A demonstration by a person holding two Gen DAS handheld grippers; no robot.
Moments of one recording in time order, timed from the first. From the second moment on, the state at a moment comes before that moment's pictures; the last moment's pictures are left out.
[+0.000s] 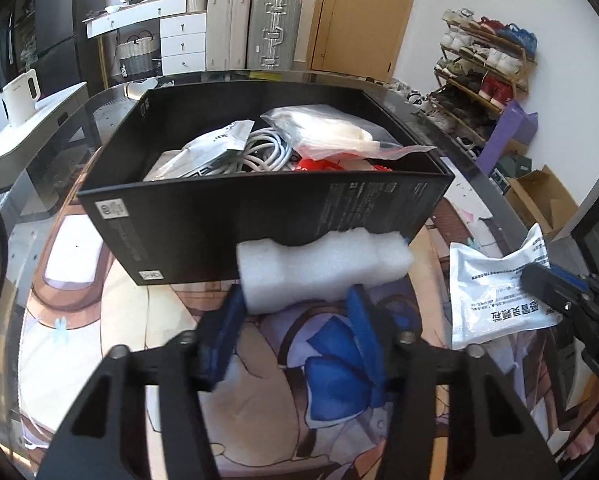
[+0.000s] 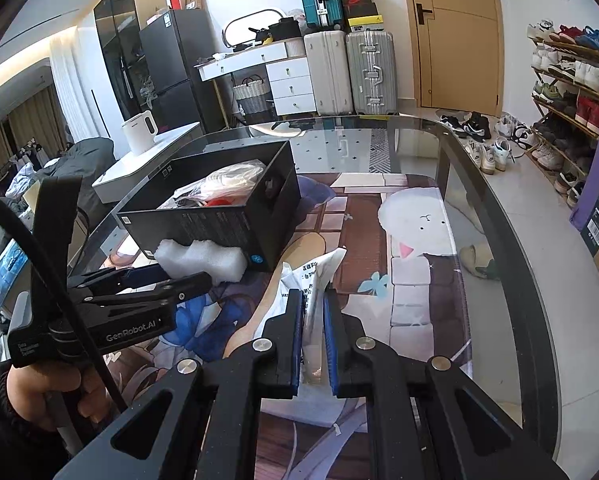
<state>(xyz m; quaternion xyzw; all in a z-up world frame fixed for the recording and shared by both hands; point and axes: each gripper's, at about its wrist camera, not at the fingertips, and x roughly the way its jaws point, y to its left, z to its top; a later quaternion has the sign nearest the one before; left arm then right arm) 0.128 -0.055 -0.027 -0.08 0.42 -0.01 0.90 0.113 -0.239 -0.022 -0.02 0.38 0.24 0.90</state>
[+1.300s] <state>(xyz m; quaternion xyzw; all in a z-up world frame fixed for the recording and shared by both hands) 0.154 -0.085 -0.033 -0.11 0.43 0.08 0.89 0.117 -0.262 -0.023 0.00 0.38 0.22 0.90</state>
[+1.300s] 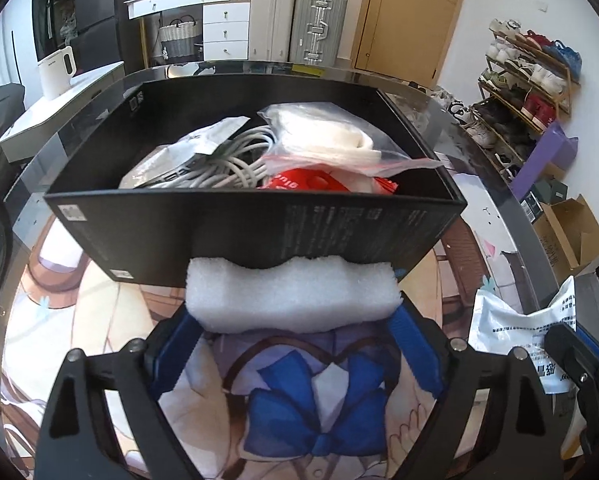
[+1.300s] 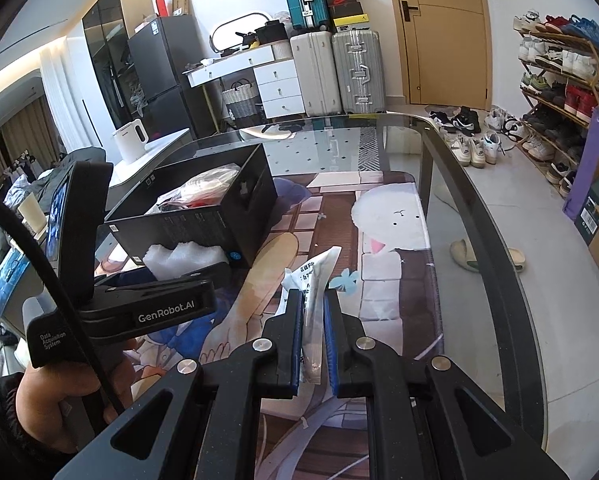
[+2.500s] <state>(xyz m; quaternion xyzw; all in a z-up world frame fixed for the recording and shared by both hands) 0.067 0.009 0.027 -0.07 0.35 0.07 0.93 0.094 -0.204 0.027 -0.01 0.30 0.29 0.91</state>
